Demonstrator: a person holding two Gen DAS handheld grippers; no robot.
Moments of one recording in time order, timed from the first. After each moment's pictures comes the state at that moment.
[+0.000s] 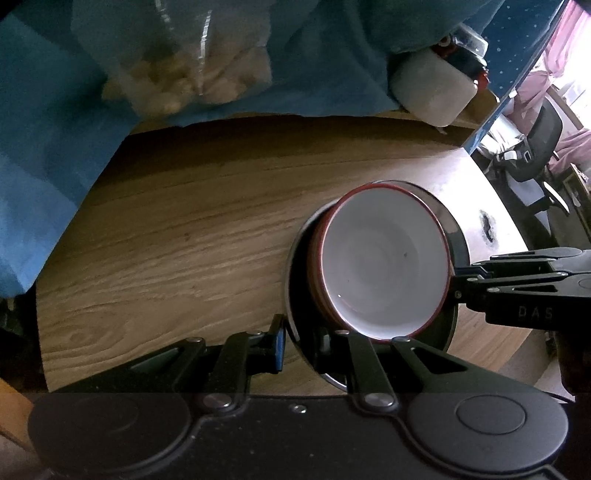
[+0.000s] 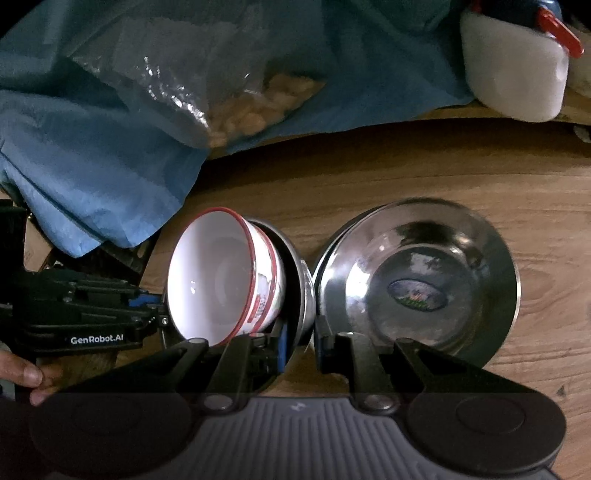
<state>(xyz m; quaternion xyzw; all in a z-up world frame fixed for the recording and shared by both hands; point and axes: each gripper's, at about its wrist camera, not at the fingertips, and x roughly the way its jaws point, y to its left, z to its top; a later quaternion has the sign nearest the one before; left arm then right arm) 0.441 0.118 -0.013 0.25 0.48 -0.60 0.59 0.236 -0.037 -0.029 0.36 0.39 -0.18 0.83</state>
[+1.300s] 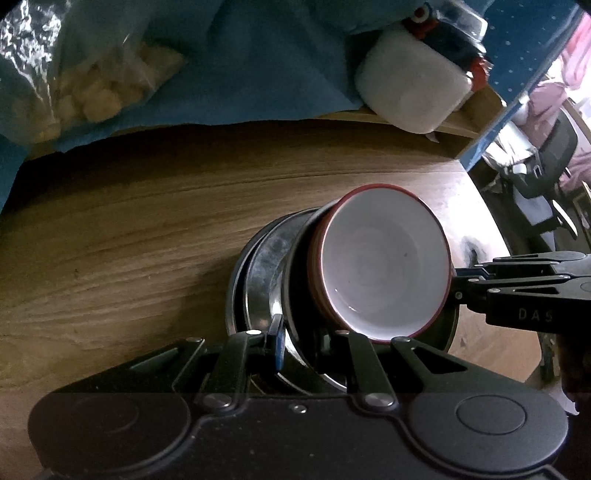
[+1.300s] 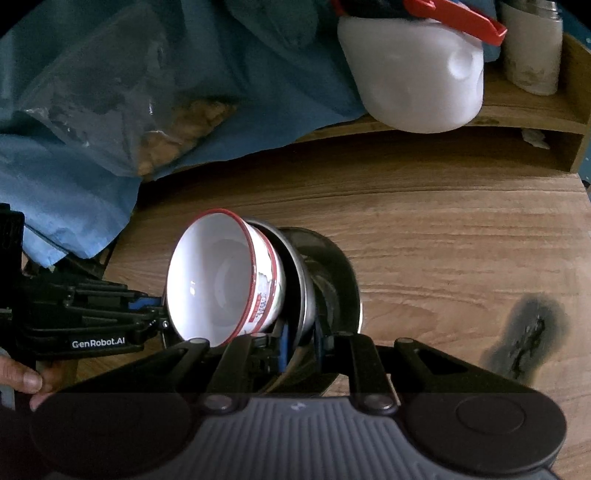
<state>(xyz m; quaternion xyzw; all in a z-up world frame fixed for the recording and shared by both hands) 0.364 0.034 -0.027 0.23 0.51 -0.57 0.60 0.172 -0.136 -0.051 0.36 0.40 -0.17 0.82</state>
